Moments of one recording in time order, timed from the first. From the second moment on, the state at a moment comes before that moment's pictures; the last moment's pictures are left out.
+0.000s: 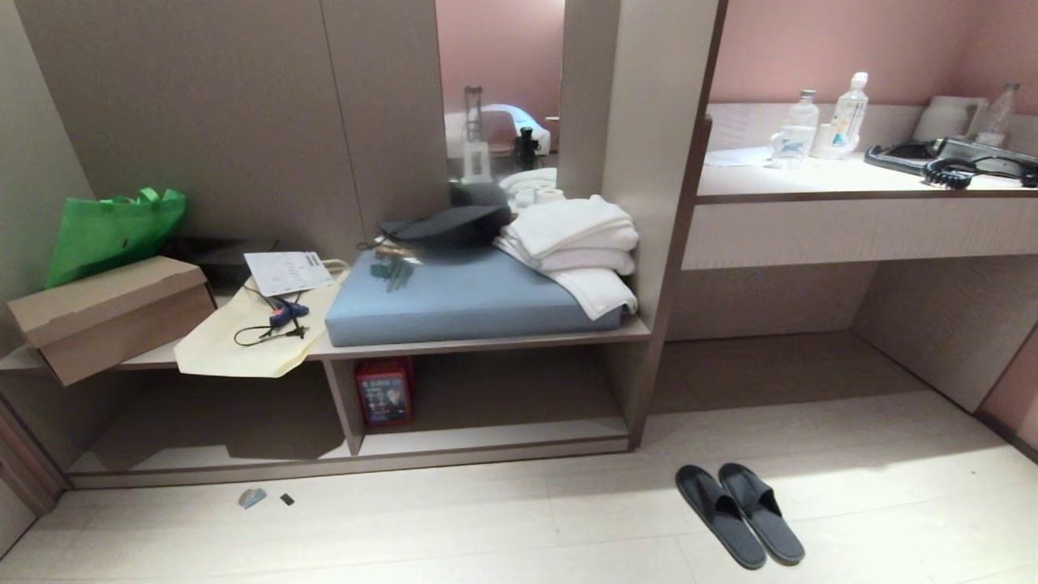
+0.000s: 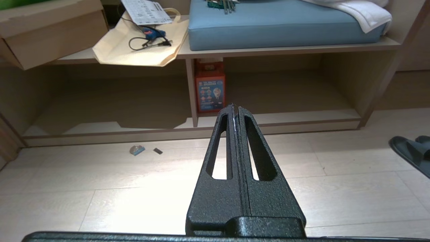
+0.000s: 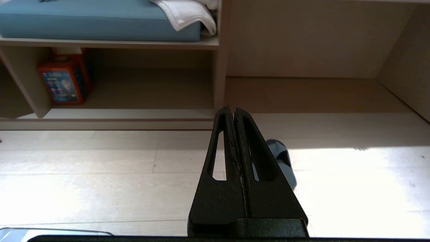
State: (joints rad) left arm 0.01 0.00 0.00 -0.01 0.00 -0.01; right arm 0.01 0.00 0.00 0.00 -0.01 -0.02
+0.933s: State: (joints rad) left arm 0.01 0.00 0.00 0.00 0.00 -0.01; right arm 0.01 0.00 0.00 0.00 -0.01 -0.02
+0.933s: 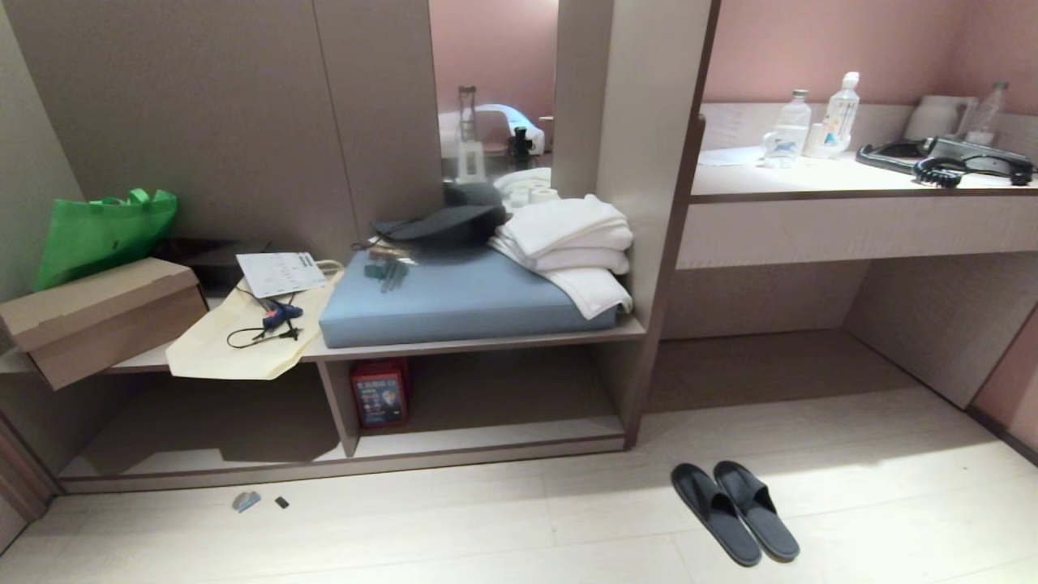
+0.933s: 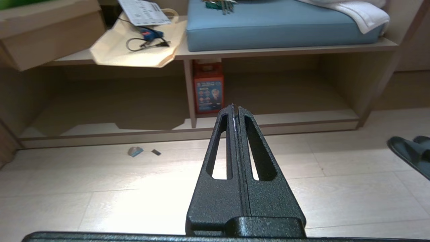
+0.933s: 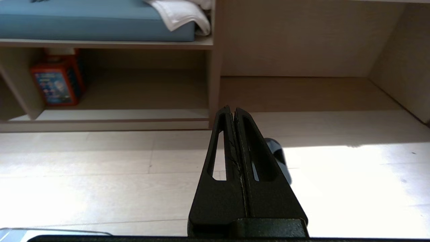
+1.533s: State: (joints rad) left arm 0.01 0.00 0.00 0.00 0.00 -0.01; right arm 0.01 0.00 0.00 0.00 -0.01 -0.02
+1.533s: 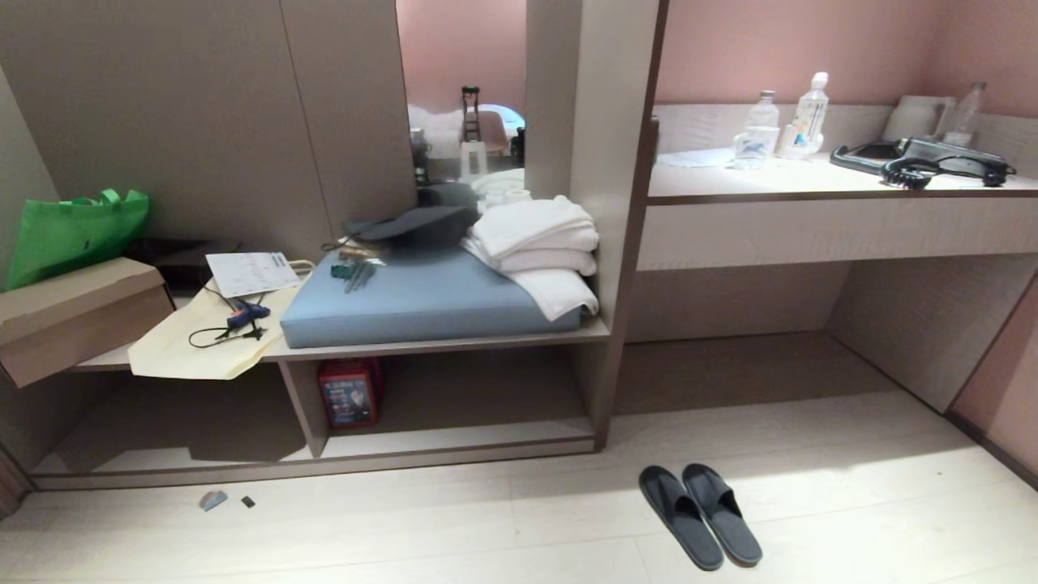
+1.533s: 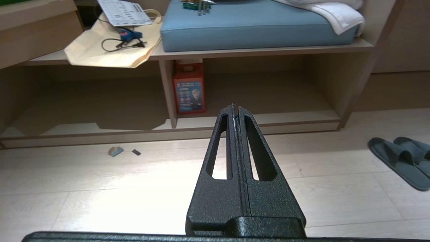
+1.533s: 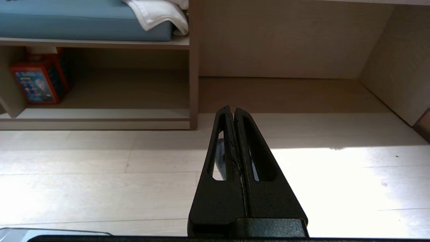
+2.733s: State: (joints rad) left arm 0.01 0.00 0.00 0.00 0.00 -0.01; right arm 0.01 0.00 0.00 0.00 -0.01 -0.02
